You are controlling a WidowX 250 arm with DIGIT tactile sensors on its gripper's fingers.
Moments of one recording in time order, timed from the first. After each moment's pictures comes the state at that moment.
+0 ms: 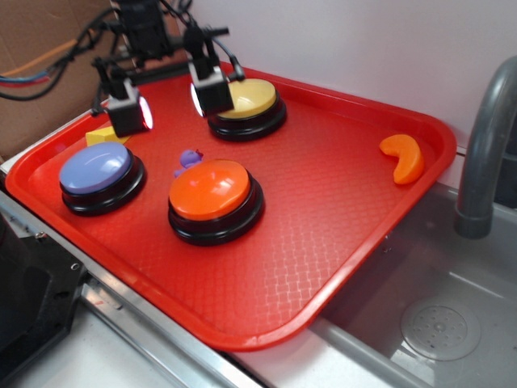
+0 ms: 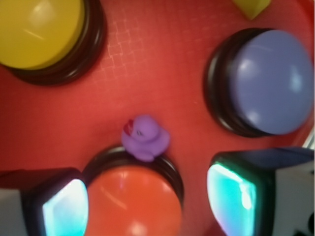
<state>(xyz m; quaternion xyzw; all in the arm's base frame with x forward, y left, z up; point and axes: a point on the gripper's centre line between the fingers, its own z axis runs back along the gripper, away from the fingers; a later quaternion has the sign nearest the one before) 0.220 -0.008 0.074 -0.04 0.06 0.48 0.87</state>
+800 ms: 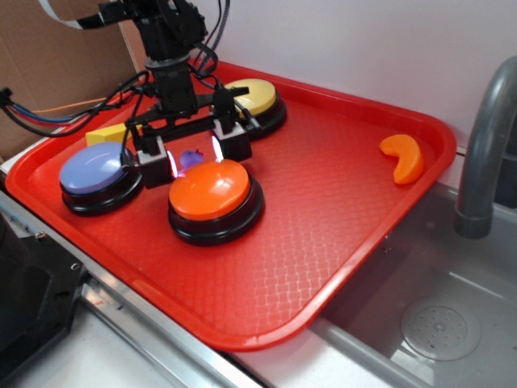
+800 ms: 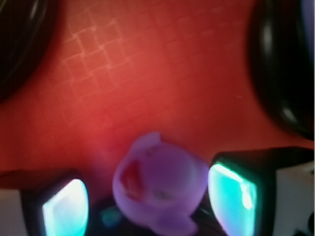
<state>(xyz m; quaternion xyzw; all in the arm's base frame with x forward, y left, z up) 0.227 -0.009 0.021 -0.04 0.05 0.55 0.83</state>
